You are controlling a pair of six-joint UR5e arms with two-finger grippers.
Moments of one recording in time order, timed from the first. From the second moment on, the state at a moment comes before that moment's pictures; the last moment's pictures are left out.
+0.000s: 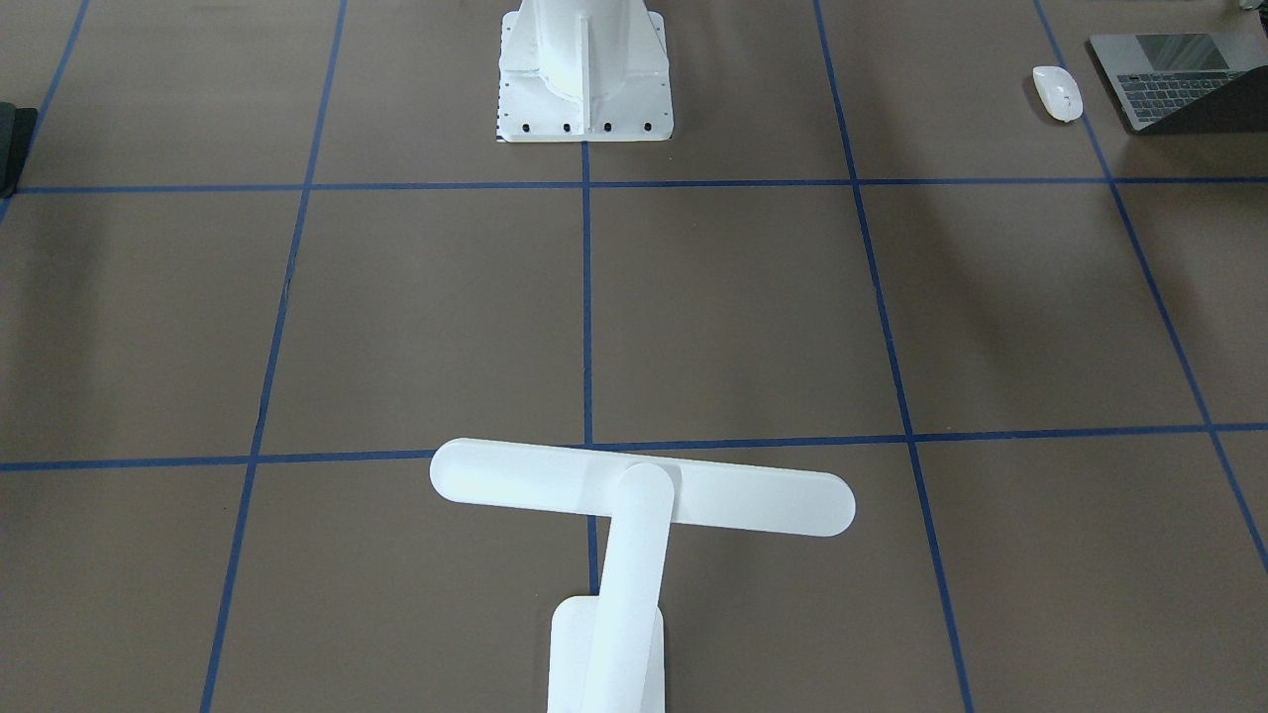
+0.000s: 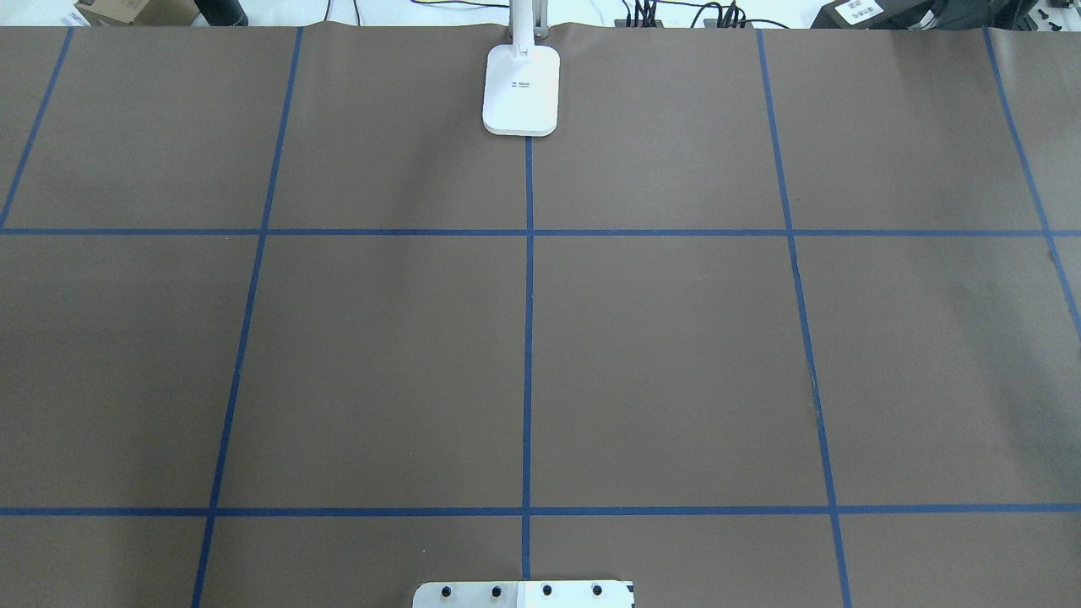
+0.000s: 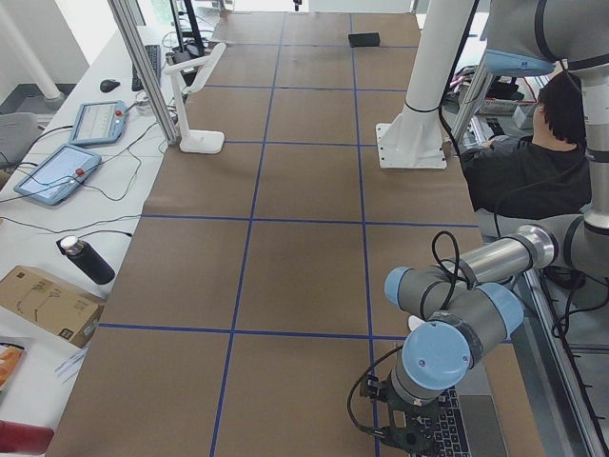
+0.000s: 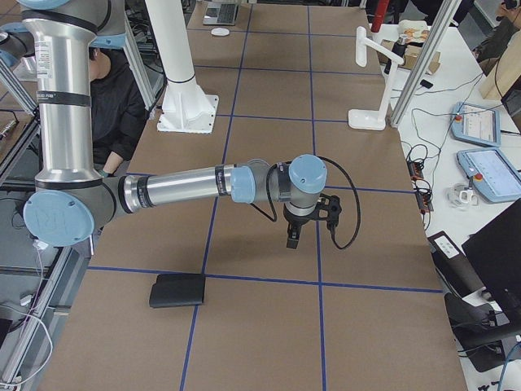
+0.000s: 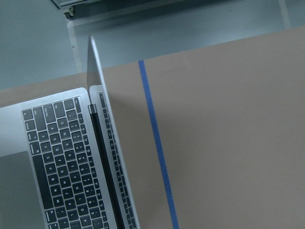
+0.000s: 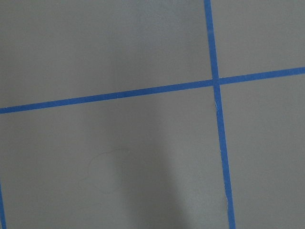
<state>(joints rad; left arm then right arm) -2.06 -1.16 -1.77 -1.34 -2.21 -0.75 1.50 -1.59 1.78 -1.68 2.45 0.23</state>
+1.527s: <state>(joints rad) -2.06 -1.12 -1.68 -1.42 -2.22 -0.76 1.50 -1.59 1.80 -1.68 2.45 0.22</state>
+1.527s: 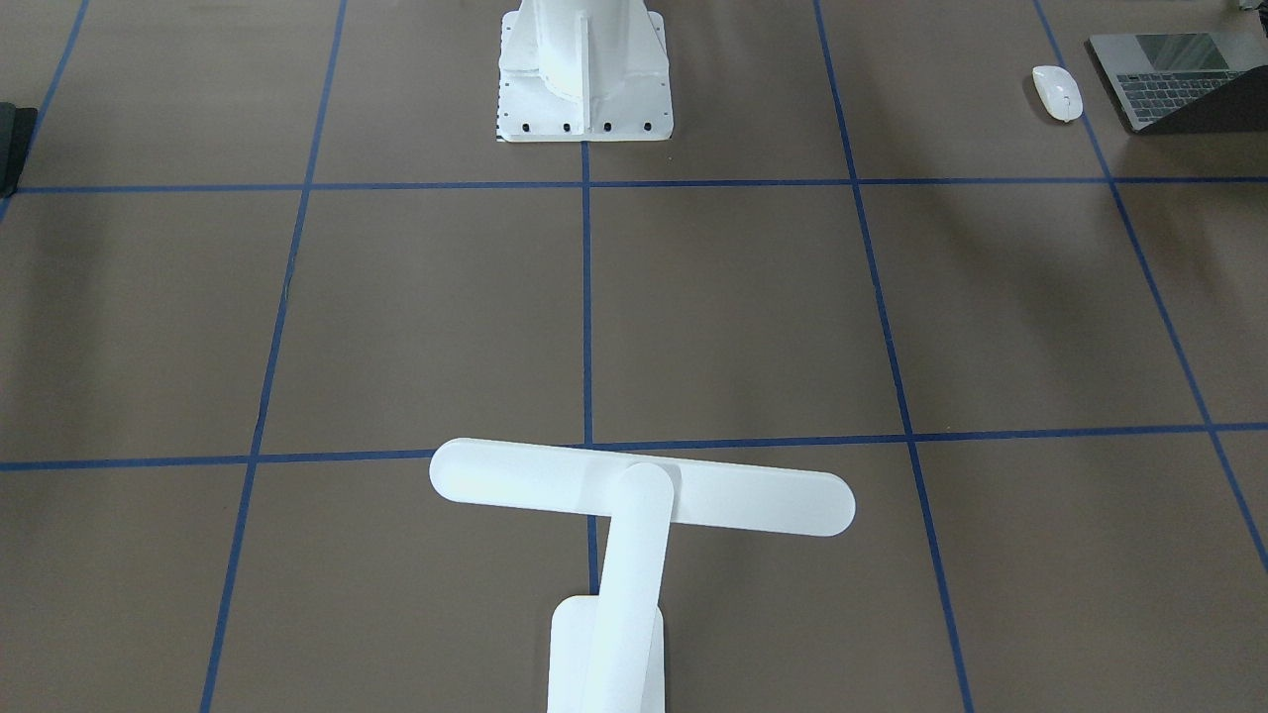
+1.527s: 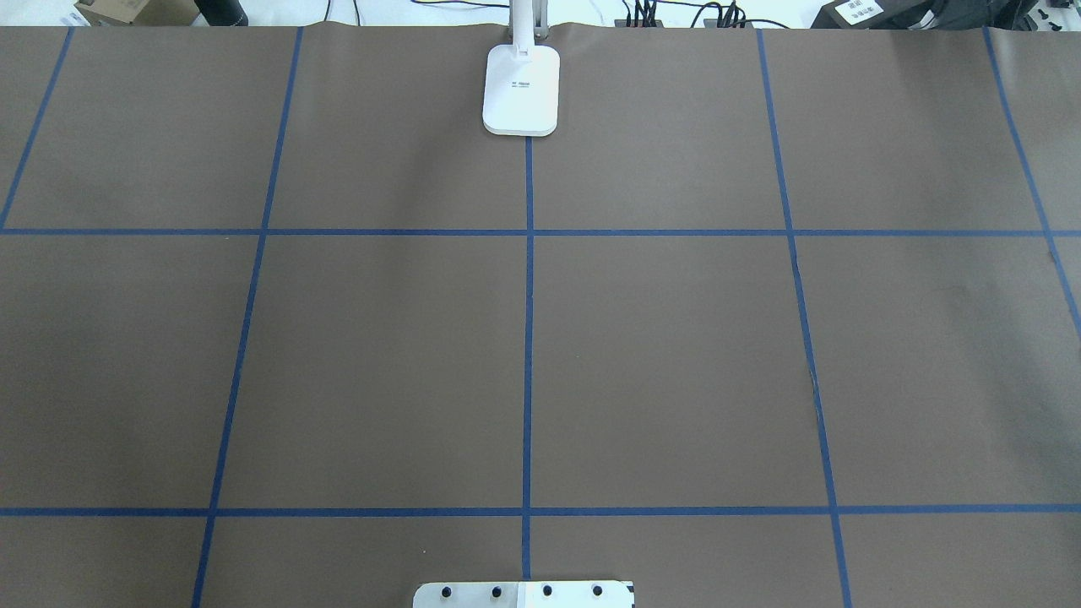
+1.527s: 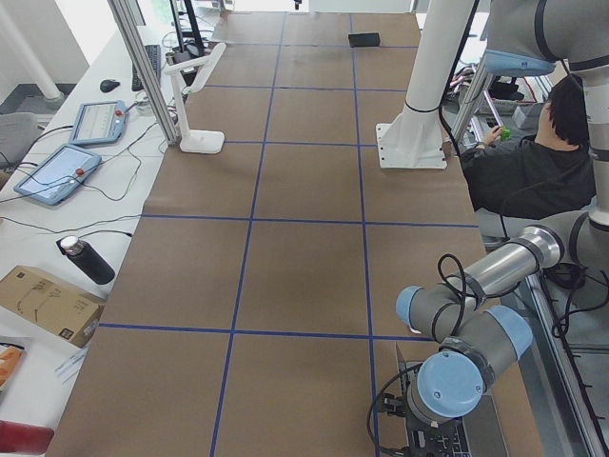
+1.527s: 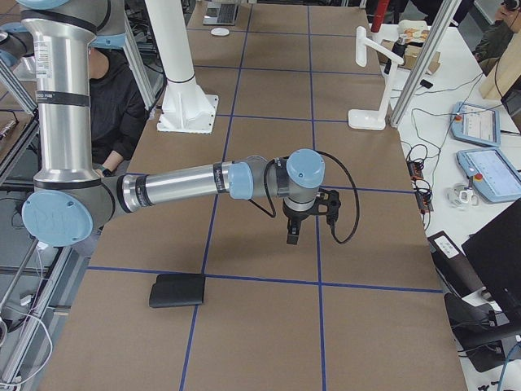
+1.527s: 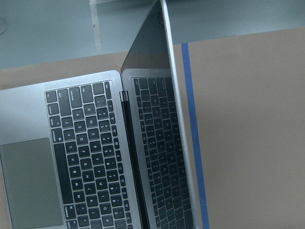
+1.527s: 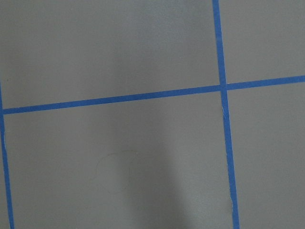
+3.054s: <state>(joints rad) -2.06 -1.12 -1.67 -1.42 -2.23 -0.76 1.52 -1.61 1.81 -1.68 2.48 0.22</state>
